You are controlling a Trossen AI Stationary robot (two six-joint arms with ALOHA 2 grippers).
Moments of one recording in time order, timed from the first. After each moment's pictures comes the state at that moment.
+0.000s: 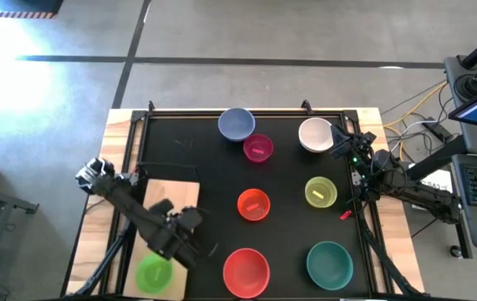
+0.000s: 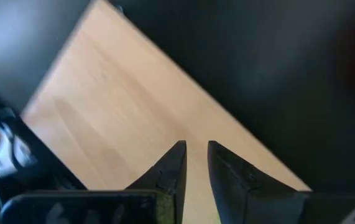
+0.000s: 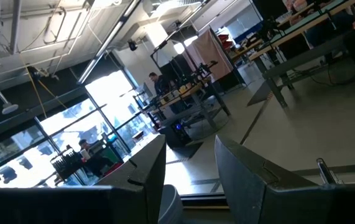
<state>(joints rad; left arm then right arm) -0.64 1.80 1.67 -1.57 -0.25 -1.29 -0.39 0.04 0.01 0.26 0.55 0.44</state>
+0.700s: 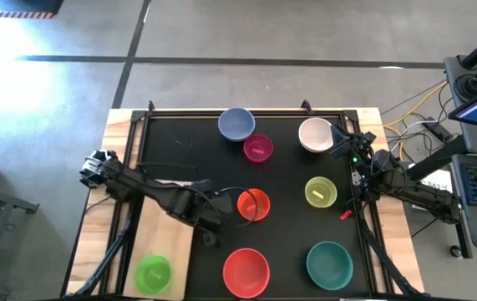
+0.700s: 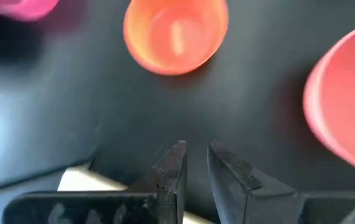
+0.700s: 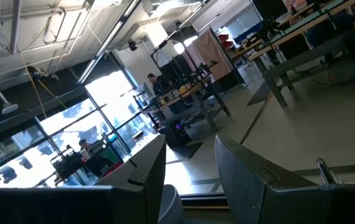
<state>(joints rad) -0.41 1.78 1.67 -1.16 -0.30 -0.62 -0.39 0.04 0.01 0.26 0.55 0.45</state>
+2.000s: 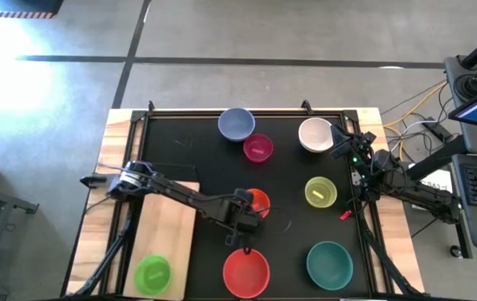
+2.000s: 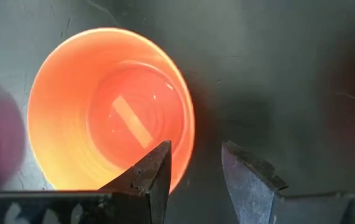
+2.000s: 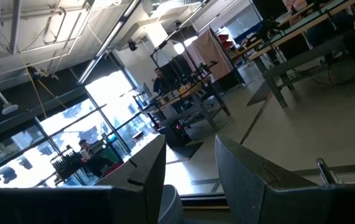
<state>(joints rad) -0.31 2.12 1.67 -0.80 -0.26 -0.01 -0.39 0.04 0.01 0.26 0.55 0.44</state>
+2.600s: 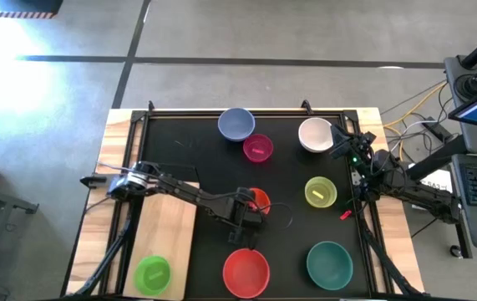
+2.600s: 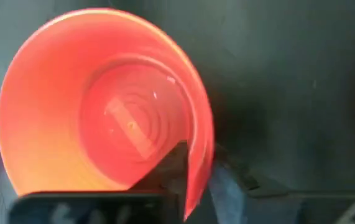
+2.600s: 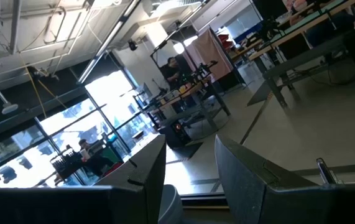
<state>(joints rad) -0.28 2.17 1.67 -0.76 -0.25 -0.01 -0.39 0.04 0.01 0.26 0.55 0.44</state>
